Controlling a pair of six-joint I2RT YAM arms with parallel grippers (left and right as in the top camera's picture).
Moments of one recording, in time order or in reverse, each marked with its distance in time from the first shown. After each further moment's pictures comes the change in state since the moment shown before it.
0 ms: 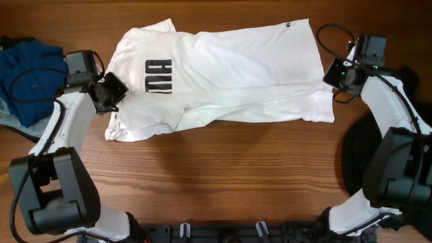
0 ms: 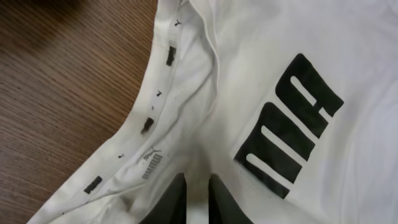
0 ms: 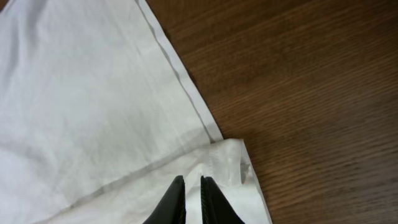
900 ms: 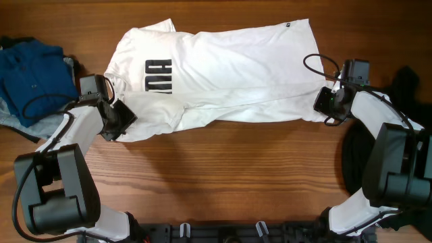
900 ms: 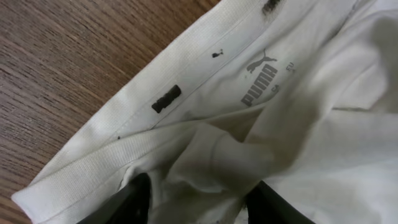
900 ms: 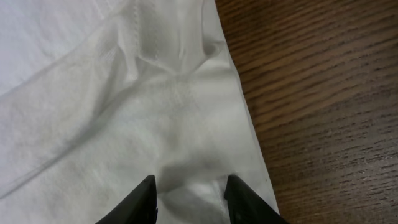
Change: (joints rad) left arm 0.000 0.002 -0.191 -0.034 -0.050 -0.010; right arm 0.008 0.006 -0.216 0.016 0.036 -0.037
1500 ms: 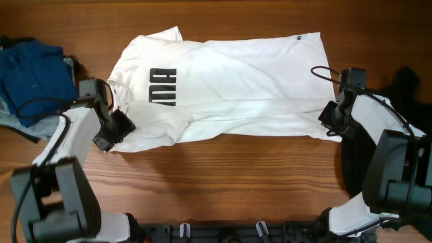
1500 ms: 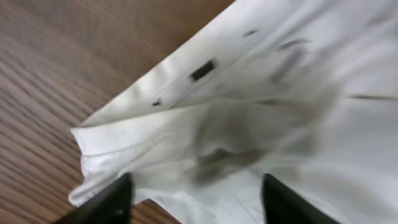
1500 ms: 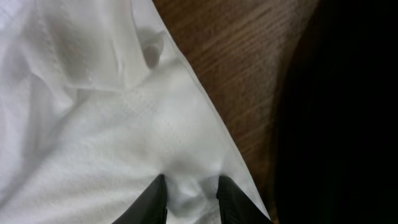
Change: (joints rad) left arm -0.002 -0.087 0.034 -0.243 -0.080 0.049; right arm 0.002 -0.046 -0.027 -0.241 0.206 0.193
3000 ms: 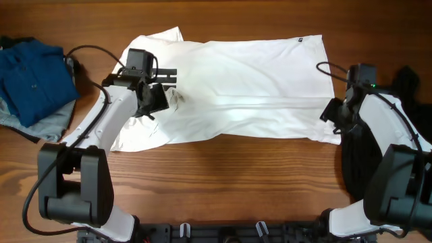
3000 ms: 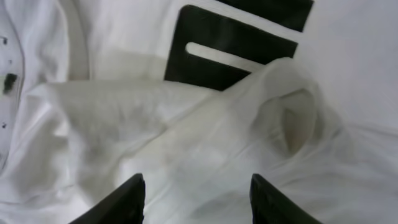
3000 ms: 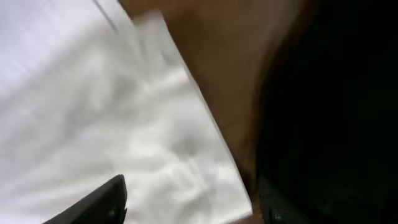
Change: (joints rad) left arm -0.319 0.115 0.209 0.049 -0.024 0.105; right arm -0.019 -0.087 0.068 -0.078 -0.035 -0.060
